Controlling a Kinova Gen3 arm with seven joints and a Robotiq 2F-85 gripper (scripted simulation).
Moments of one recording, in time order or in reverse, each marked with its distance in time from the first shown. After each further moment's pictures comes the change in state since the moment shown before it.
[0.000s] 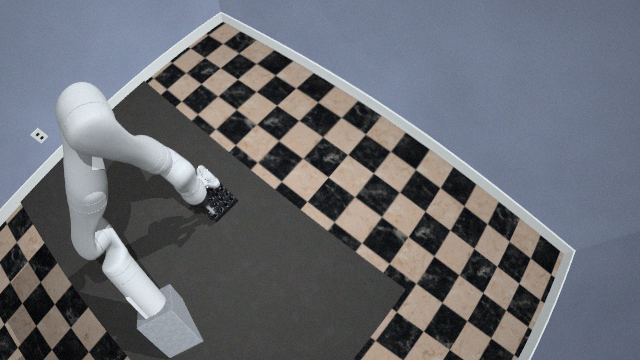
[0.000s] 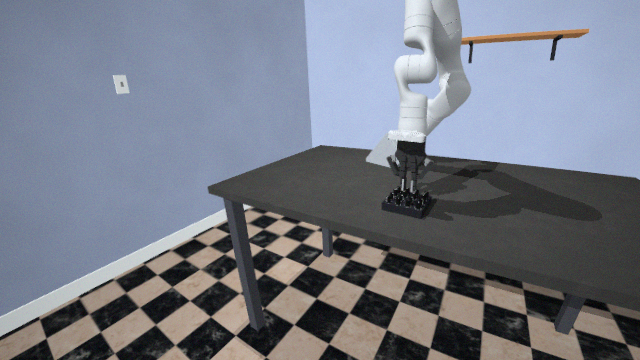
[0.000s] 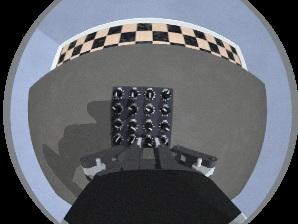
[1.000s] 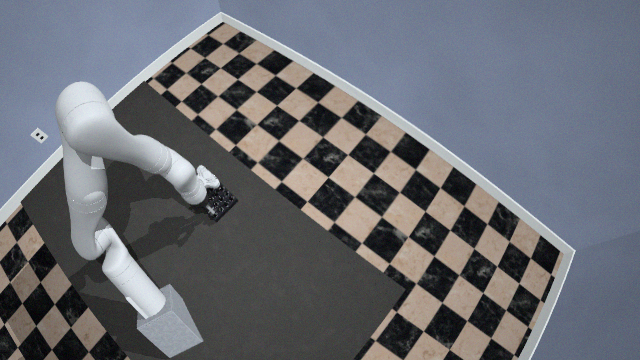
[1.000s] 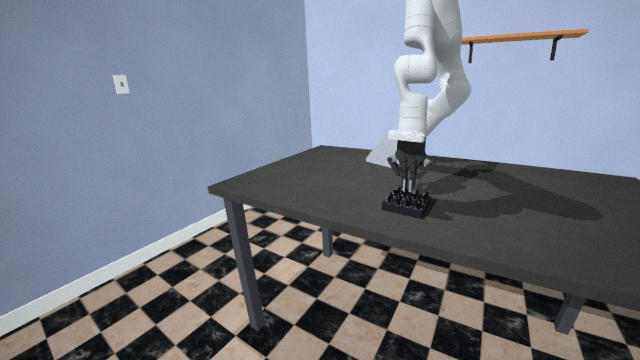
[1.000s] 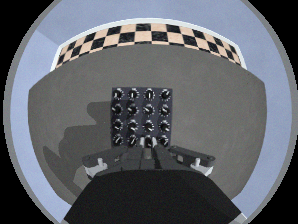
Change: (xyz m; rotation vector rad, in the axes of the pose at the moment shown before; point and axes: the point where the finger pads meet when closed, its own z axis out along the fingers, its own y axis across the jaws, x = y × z) arm 0.001 0.000 0.000 -0.002 0.002 0.010
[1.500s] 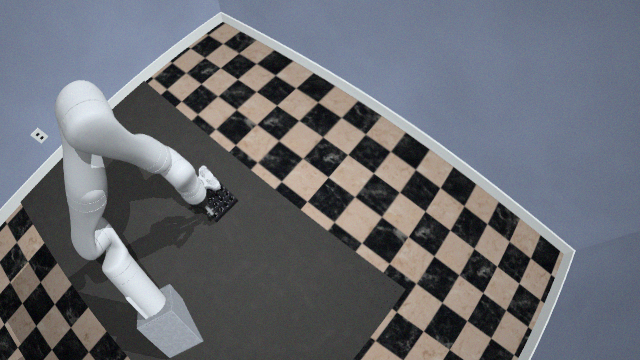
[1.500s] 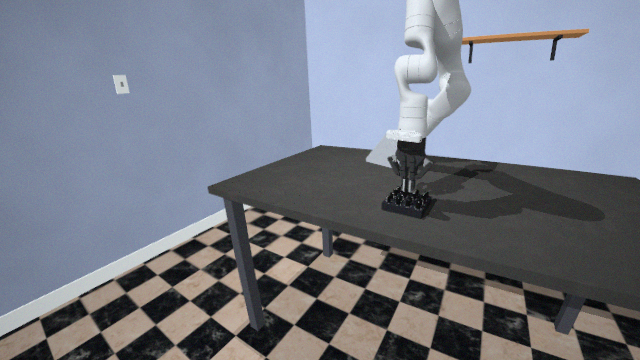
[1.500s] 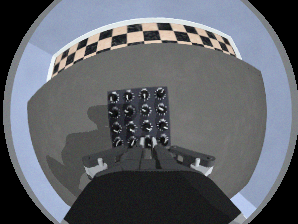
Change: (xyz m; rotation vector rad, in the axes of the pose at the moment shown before) arm 0.000 0.000 0.000 -0.001 0.000 0.100
